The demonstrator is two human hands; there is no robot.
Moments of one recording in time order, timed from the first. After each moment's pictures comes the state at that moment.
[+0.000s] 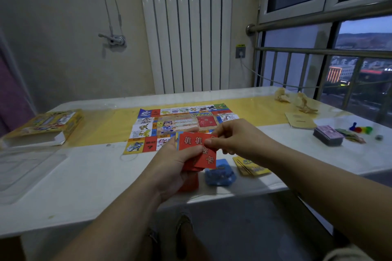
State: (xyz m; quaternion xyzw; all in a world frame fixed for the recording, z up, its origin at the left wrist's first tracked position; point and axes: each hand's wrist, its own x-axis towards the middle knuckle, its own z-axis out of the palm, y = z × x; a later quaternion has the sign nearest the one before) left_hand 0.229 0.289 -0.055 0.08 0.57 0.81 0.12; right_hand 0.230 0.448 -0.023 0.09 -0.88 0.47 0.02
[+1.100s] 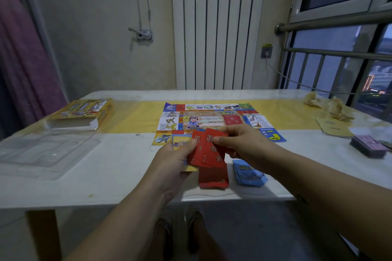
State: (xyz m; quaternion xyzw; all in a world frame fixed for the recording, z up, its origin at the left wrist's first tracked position) left_hand 0.227 0.237 -0.073 0.01 0.56 0.83 0.03; right_hand 0.207 0.398 -0.041 0.07 -0.82 0.57 -0.06
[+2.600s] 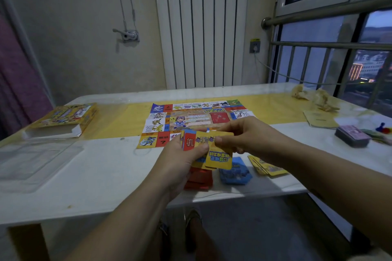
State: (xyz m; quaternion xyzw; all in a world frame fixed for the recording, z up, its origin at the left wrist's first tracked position) left_hand 0.226 0.274 -0.066 0.09 0.59 0.80 0.06; right_hand 0.223 0.441 -0.026 0.12 -0.86 0.50 -0.04
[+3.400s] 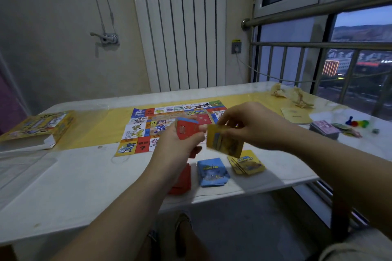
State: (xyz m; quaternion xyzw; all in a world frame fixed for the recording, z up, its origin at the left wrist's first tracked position) left_hand 0.216 0.310 -0.047 0.12 0.71 0.69 -0.03; right_hand 0.237 0.483 0.004 0.16 -0.96 0.19 0.12
